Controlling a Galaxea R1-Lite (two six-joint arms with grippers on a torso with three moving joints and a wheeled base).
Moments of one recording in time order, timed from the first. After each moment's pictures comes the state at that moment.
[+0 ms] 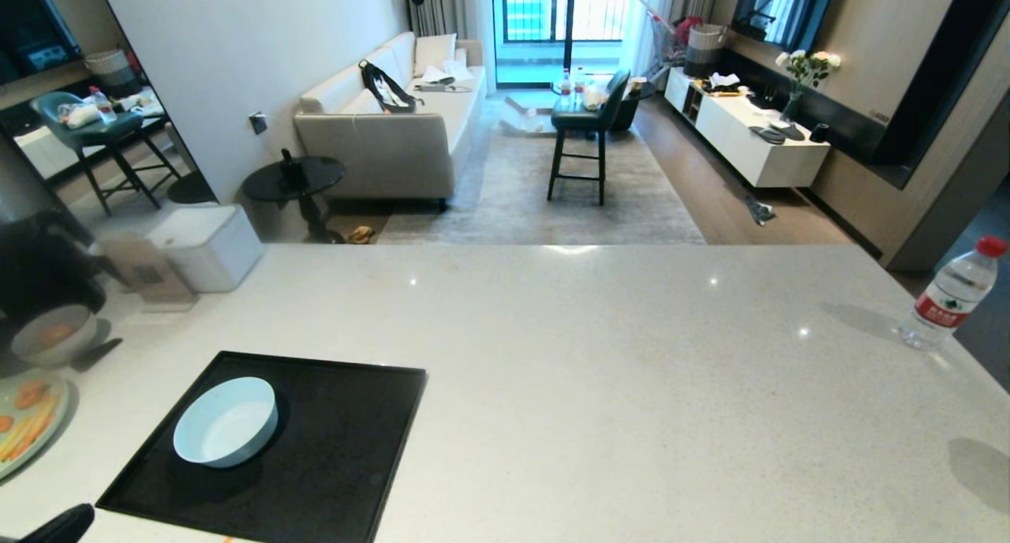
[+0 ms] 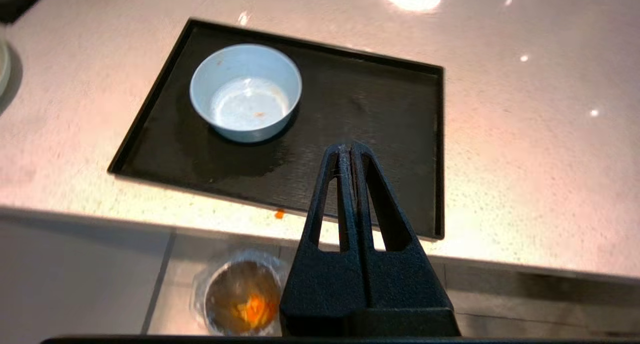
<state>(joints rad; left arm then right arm) 0.12 0.52 -0.14 -0.10 -0.11 -0.10 0.00 0.00 0.00 0.00 0.00 0.00</state>
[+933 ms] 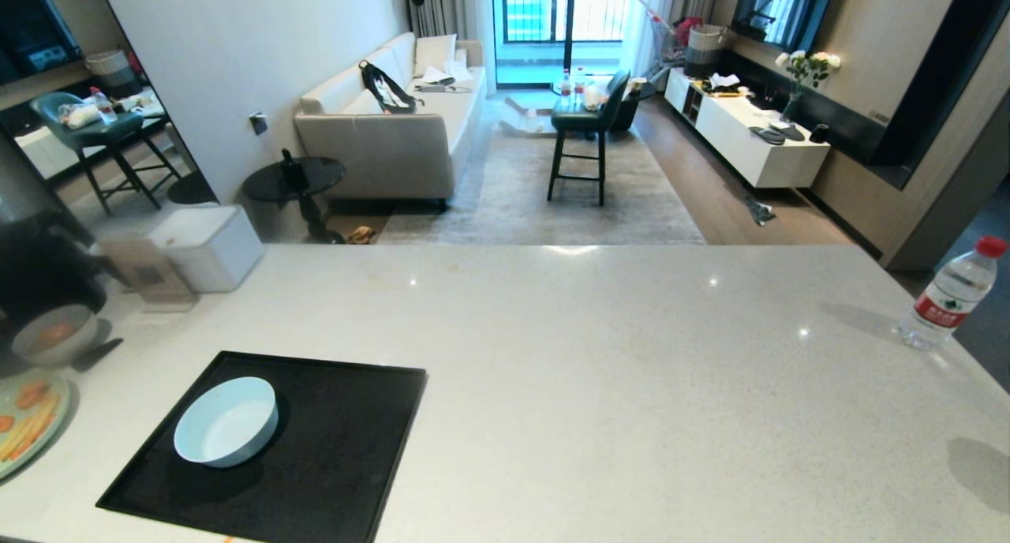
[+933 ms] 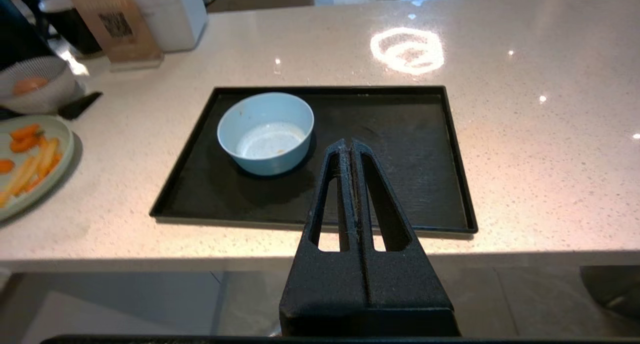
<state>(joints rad) 0.00 0.03 0.00 0.01 -0.01 0.06 0.00 0.00 0.00 0.00 0.00 0.00</state>
